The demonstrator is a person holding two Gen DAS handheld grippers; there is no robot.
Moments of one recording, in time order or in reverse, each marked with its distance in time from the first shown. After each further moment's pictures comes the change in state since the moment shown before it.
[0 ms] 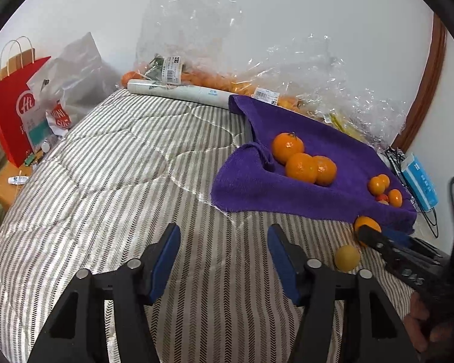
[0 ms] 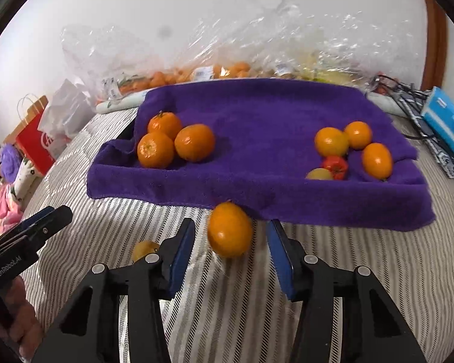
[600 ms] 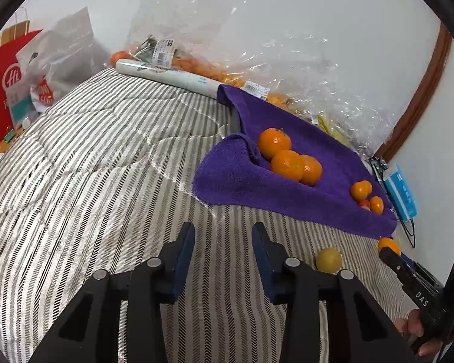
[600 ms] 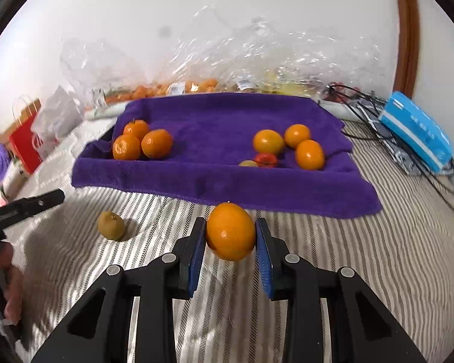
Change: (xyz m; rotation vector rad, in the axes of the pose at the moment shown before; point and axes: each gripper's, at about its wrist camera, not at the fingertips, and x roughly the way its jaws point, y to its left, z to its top) left arm 0.008 0.005 -0.003 -0.070 0.038 -0.121; right arm -0.053 -0.054 -0.031 0.037 -0.108 -0.019
